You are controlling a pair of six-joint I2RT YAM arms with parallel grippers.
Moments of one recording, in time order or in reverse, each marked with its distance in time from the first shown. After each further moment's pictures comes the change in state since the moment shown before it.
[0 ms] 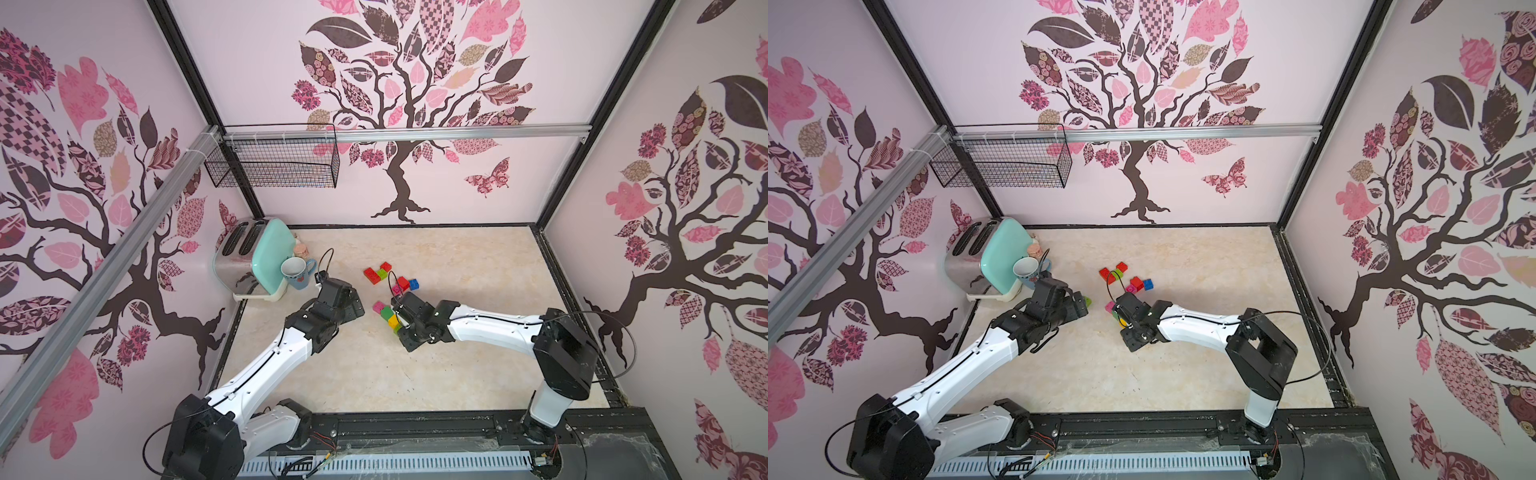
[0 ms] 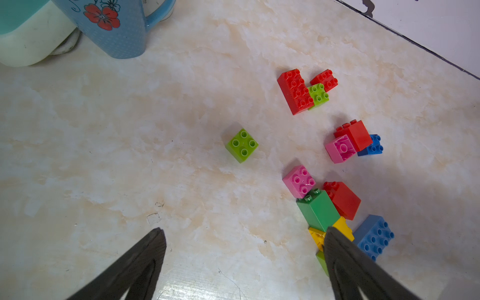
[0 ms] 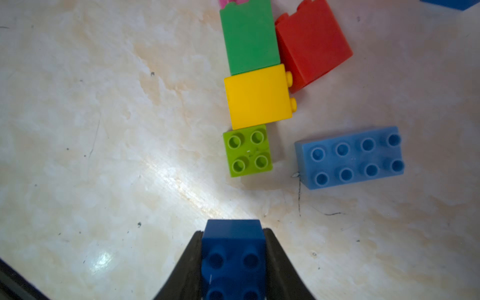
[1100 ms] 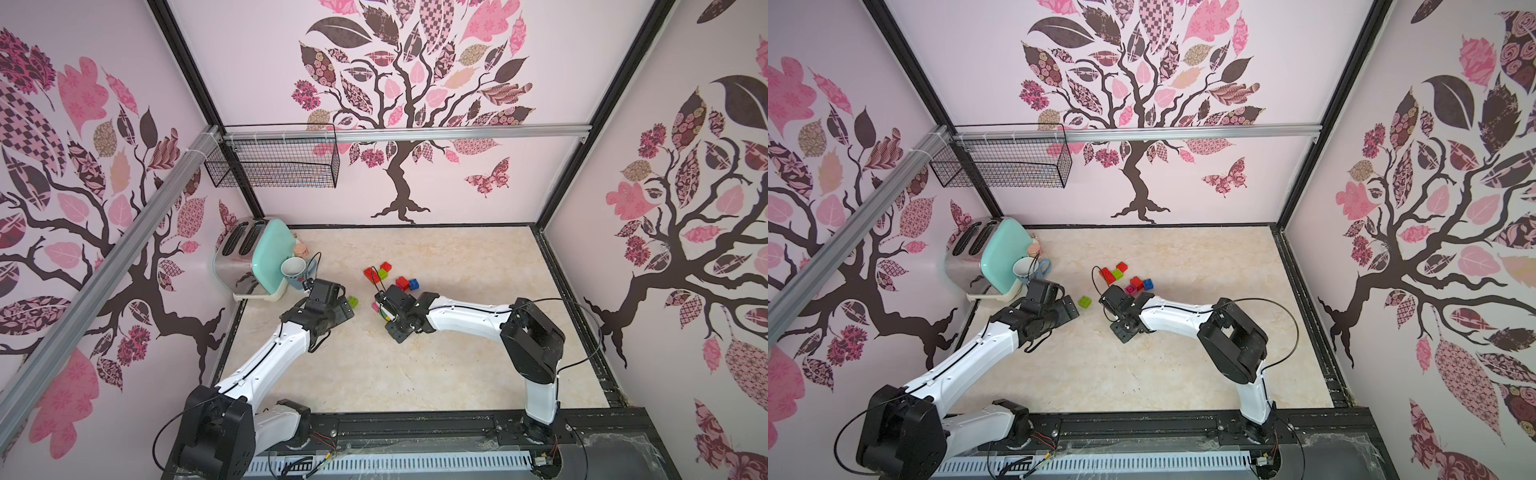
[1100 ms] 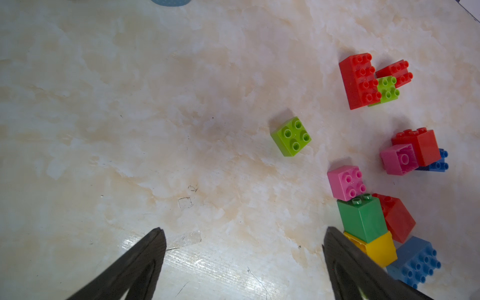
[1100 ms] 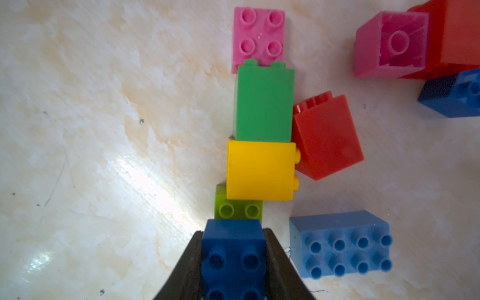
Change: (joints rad) left arm 0.140 0.058 -0.031 -0.050 0.081 -0.050; right arm -0.001 0.178 0.189 -0.016 0.058 -0.175
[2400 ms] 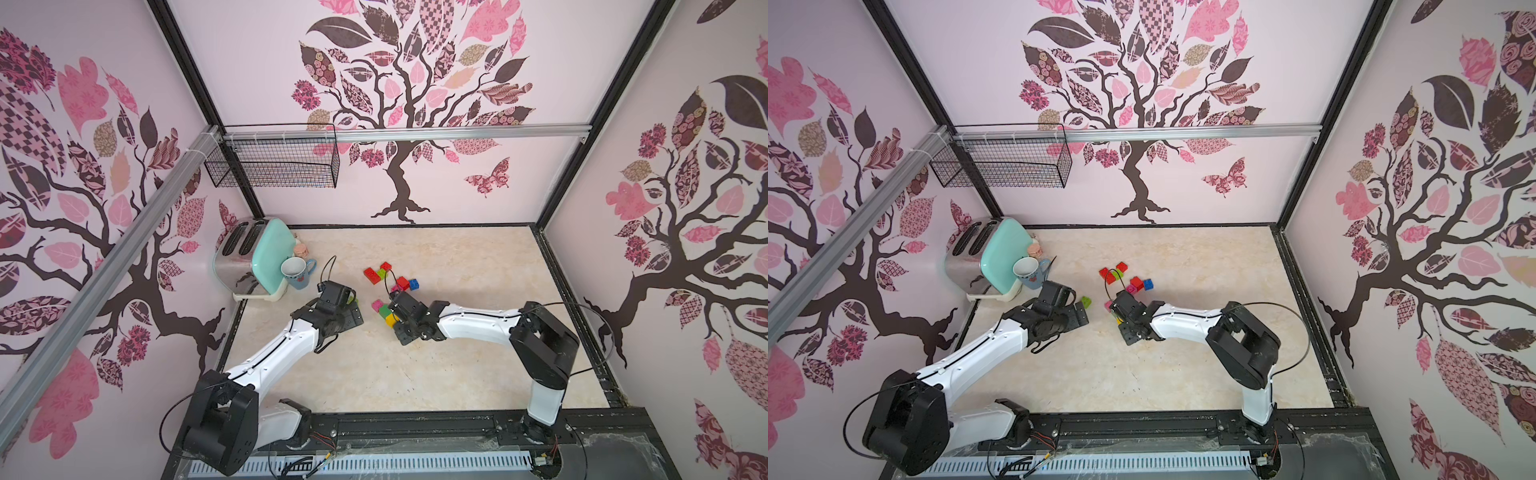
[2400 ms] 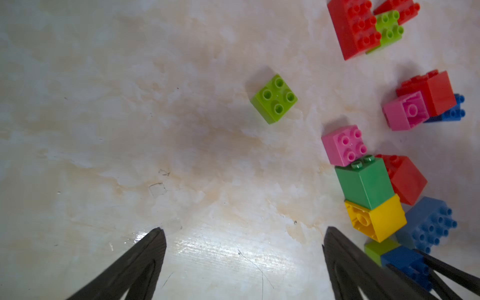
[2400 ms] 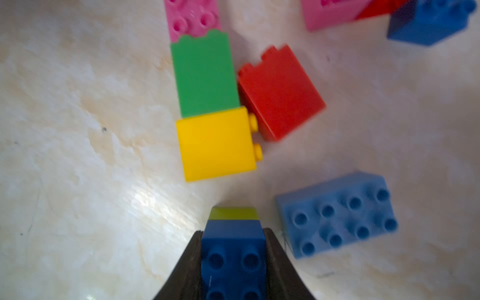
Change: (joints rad) left arm -0.106 0.078 0.000 0.005 0.041 0.041; right arm -0.018 -0.119 -0.239 0.133 0.037 0.234
